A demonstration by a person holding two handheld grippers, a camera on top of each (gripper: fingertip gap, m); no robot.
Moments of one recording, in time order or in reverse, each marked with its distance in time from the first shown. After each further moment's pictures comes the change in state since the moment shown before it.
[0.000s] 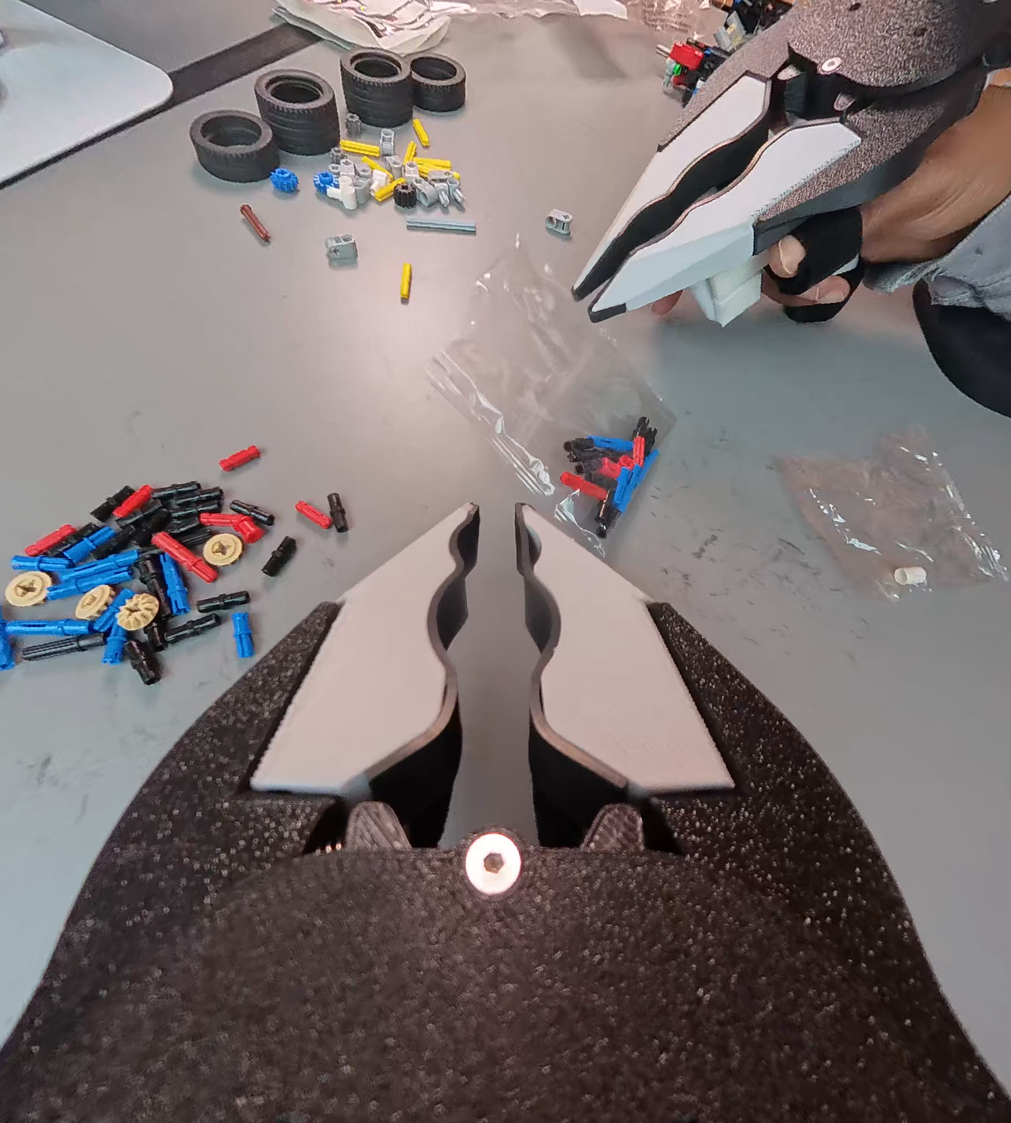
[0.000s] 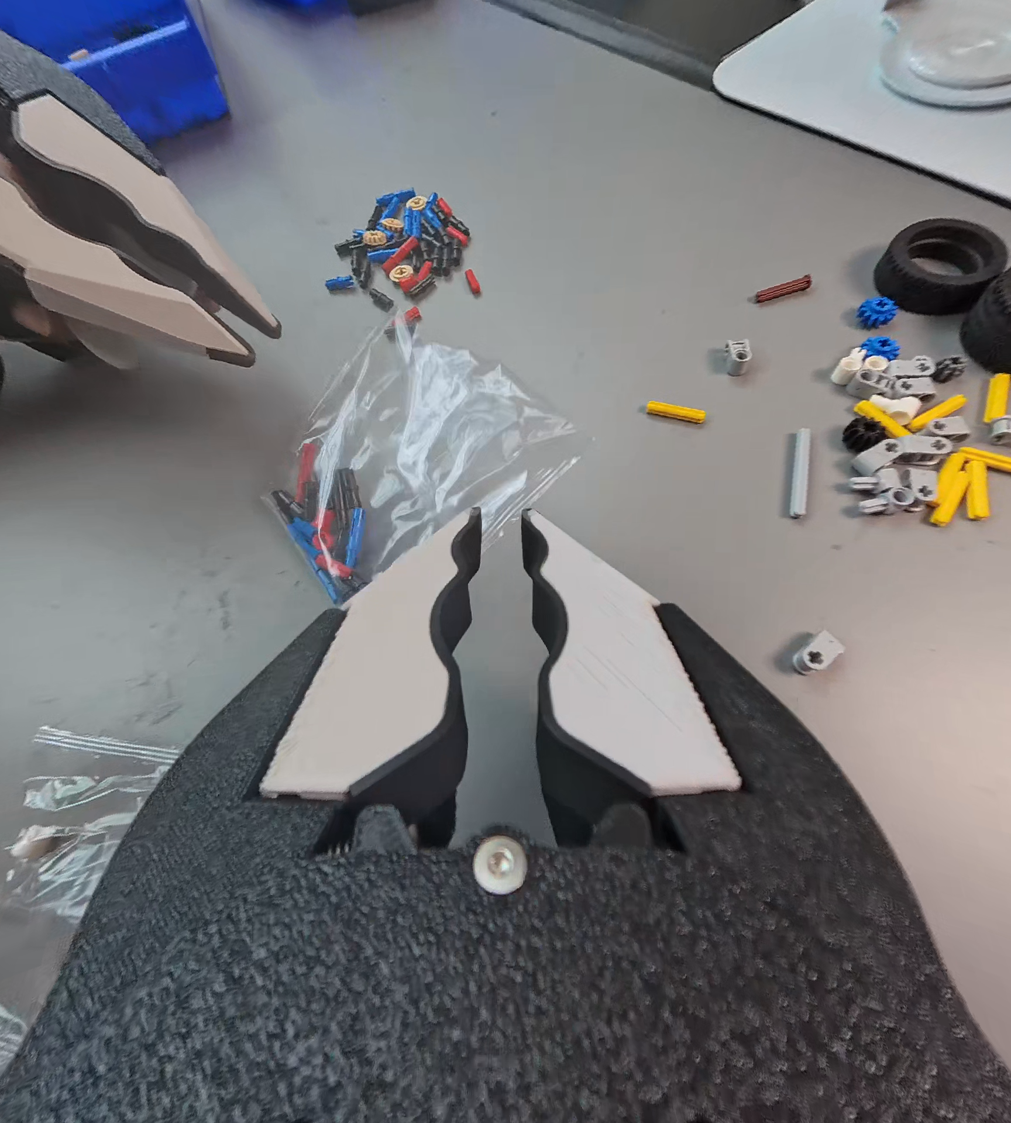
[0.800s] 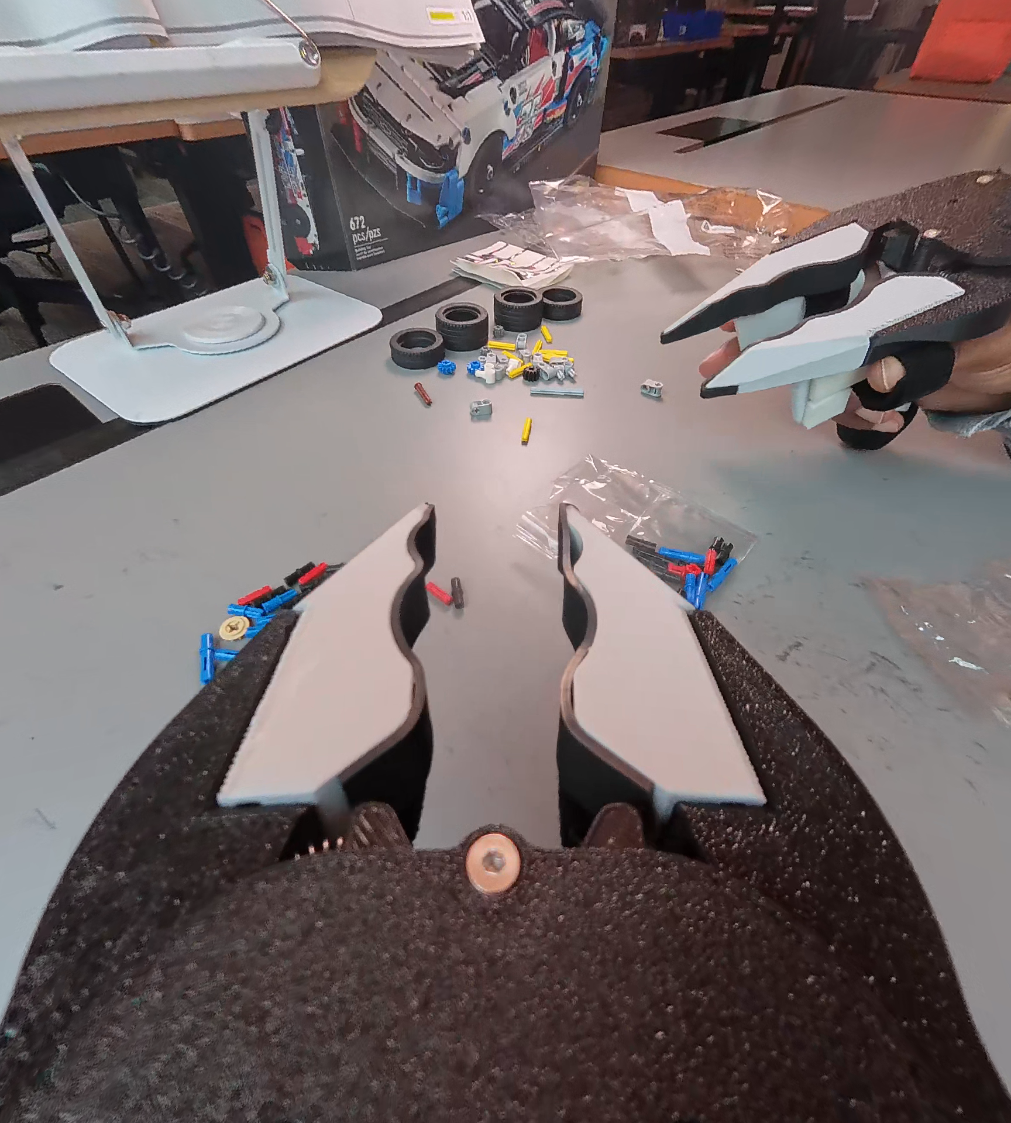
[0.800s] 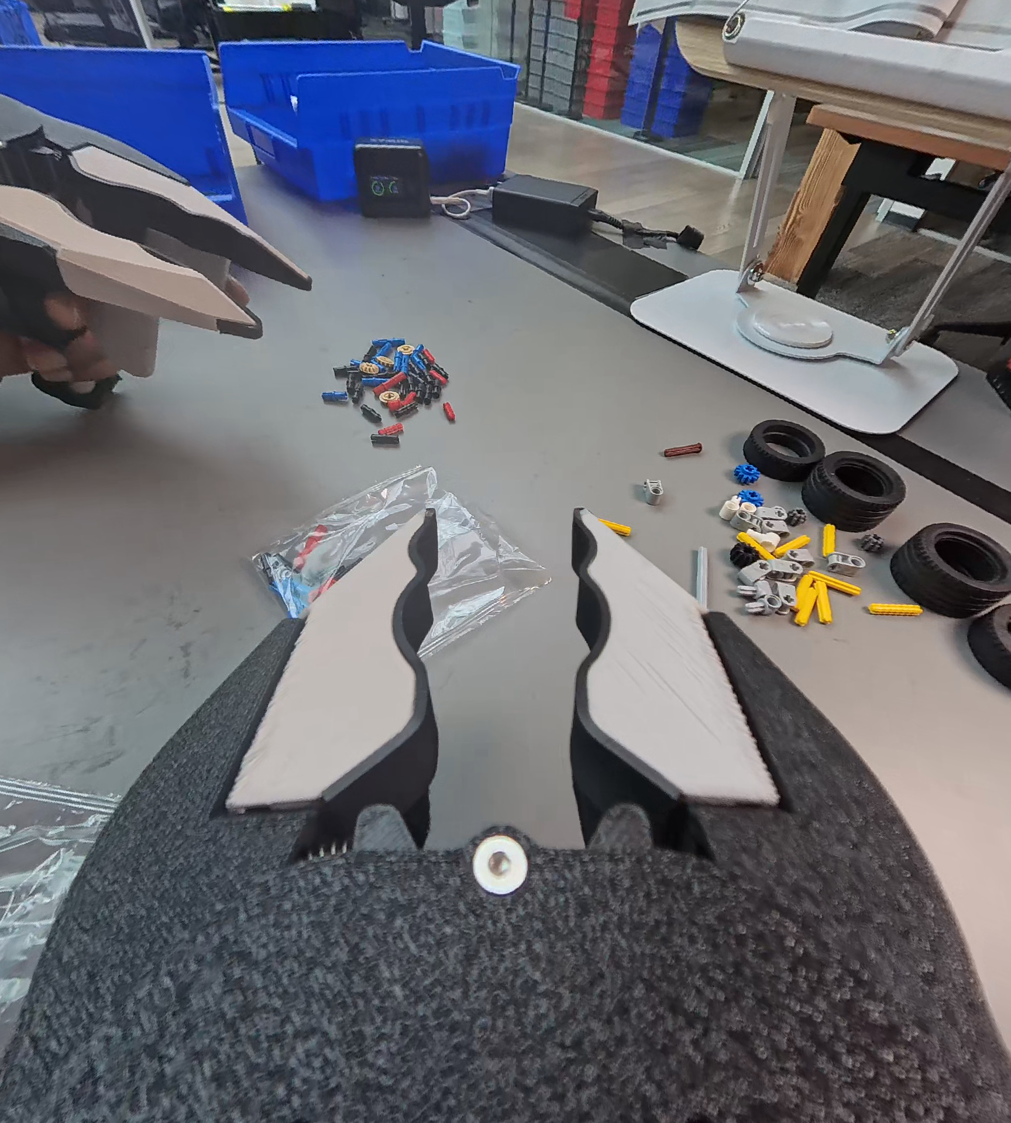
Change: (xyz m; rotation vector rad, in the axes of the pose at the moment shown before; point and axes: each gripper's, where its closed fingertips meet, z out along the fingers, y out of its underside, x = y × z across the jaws) left arm -0.031 -0.037 -0.029 0.283 -0.198 0.038; right arm 0.003 -0.035 -0.023 0.250 0.091 -0.156
